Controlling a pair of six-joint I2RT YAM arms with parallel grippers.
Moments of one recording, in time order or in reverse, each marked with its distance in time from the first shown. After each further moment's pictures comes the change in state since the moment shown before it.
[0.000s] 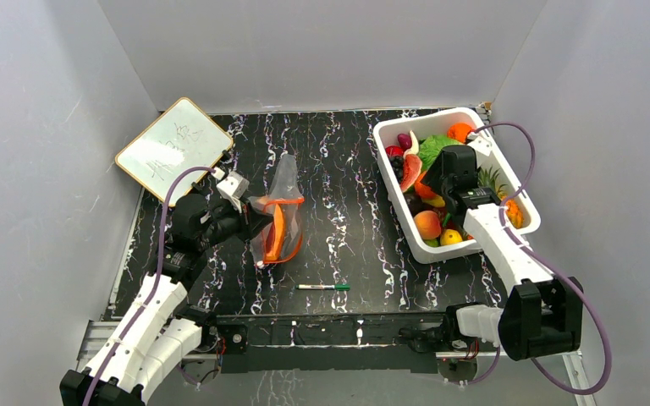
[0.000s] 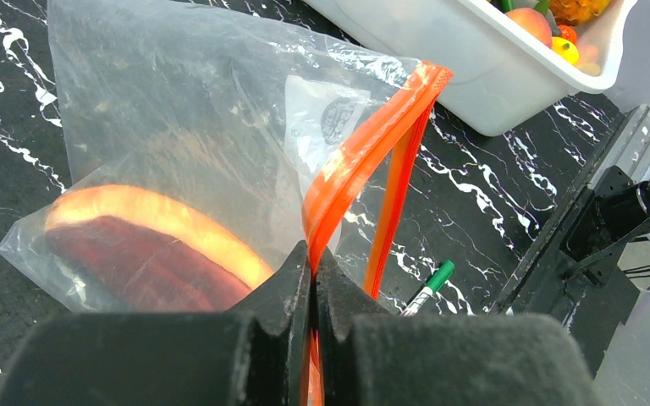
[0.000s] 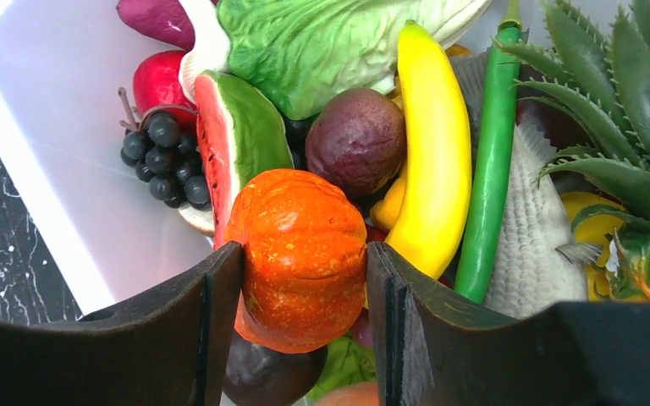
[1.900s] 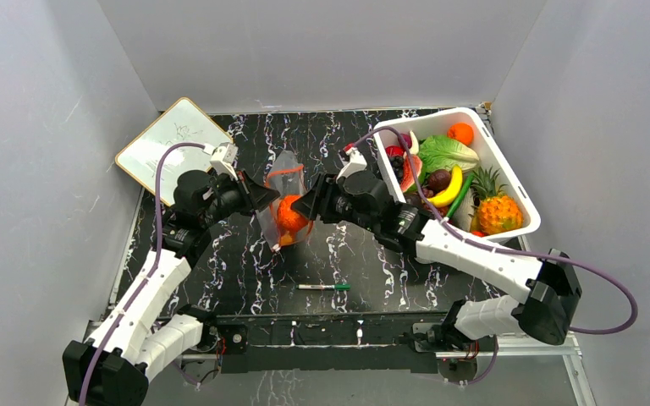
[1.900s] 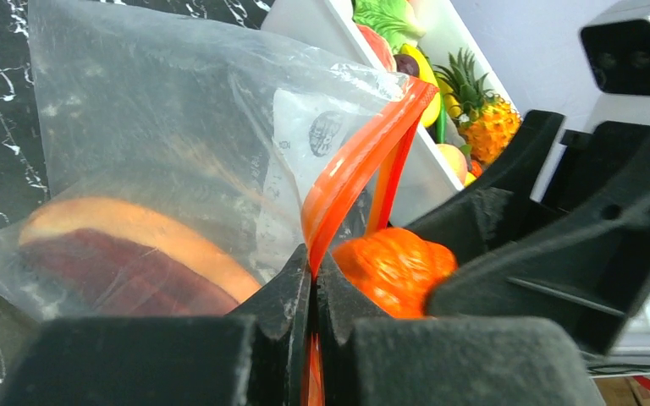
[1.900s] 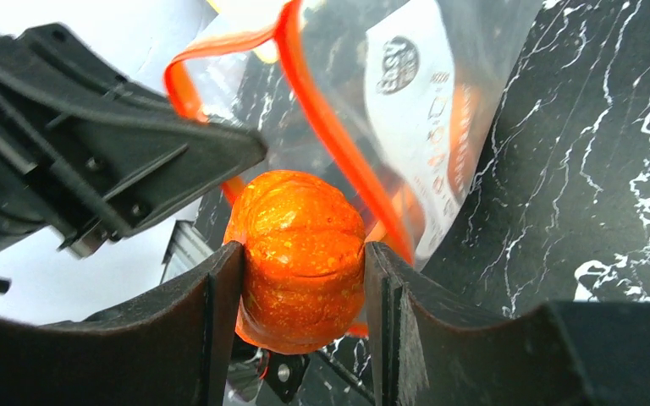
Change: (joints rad) left arm 0.000 0.182 0.158 0.080 -0.059 -0.398; right arm 0.797 0.056 0.152 0.206 -0.249 0.277
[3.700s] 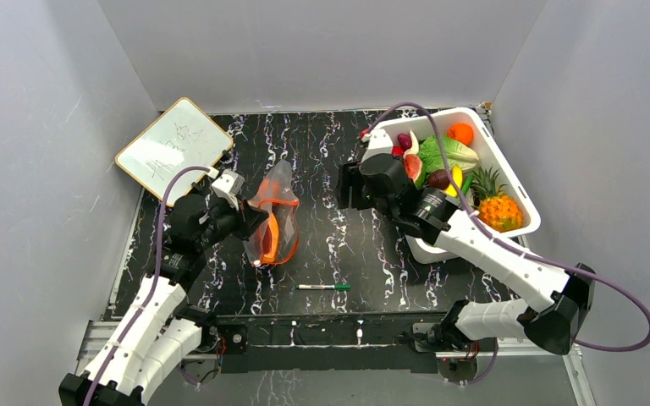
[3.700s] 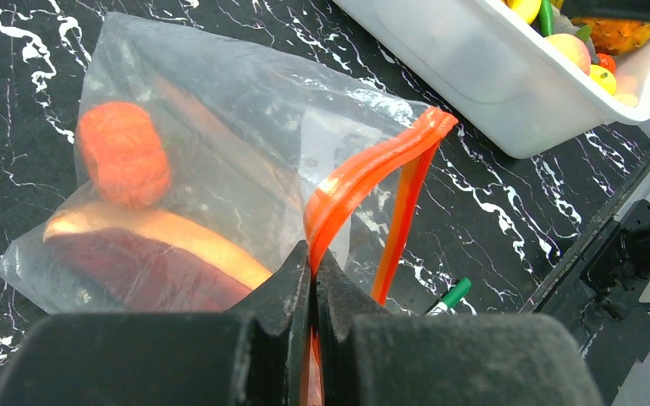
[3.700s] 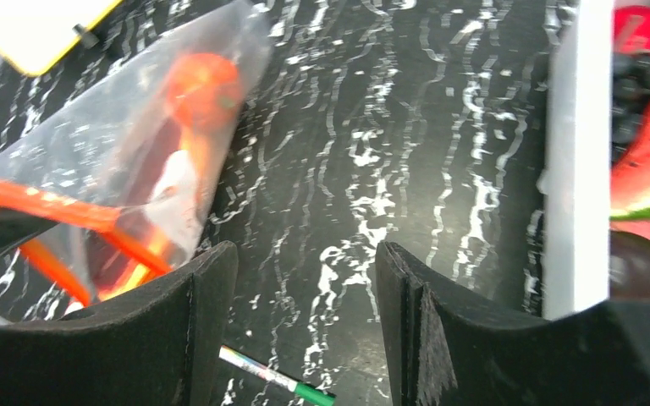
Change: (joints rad) left arm 0.000 -0.192 -0.146 -0.106 -0.042 0.364; right arm -0.073 -0.044 0.169 -0.392 0.249 -0.373
